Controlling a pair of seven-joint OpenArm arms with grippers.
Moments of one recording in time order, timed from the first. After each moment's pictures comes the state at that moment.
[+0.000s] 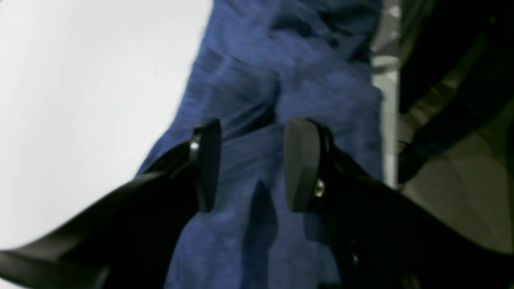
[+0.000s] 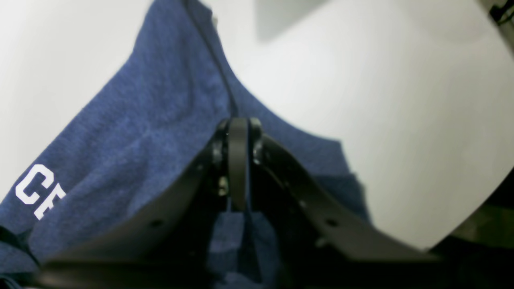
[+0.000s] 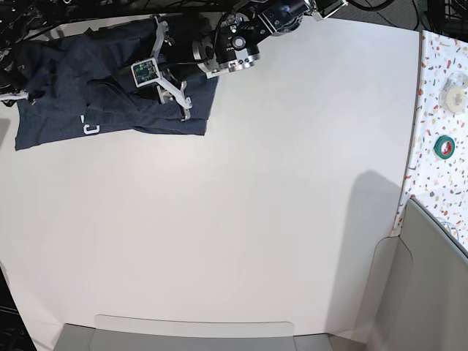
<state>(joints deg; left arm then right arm) 1.5 -4.4 52.7 103.7 -1.4 -20.2 32.0 -9.7 9.2 56.9 103.9 20.1 13.8 -60.2</state>
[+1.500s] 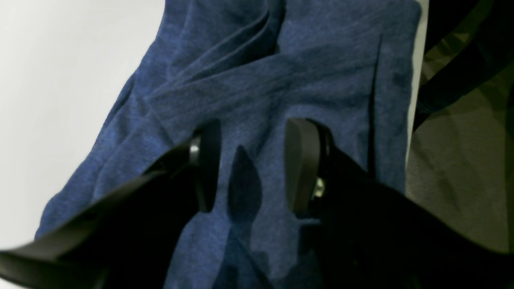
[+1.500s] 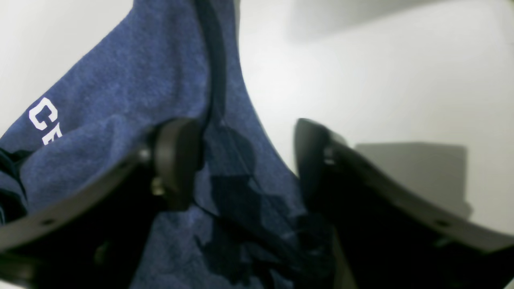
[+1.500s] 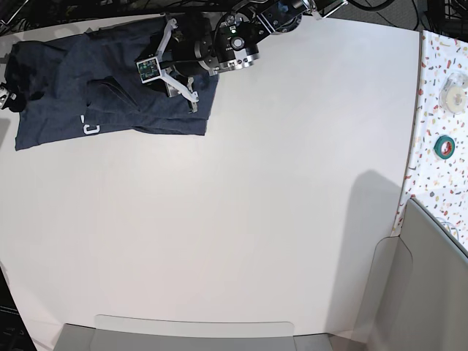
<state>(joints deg) 1.9 -4.5 52.5 101.3 -1.4 -20.2 39.9 -7.7 32.4 52.3 67.1 48.7 37.3 -68.5</state>
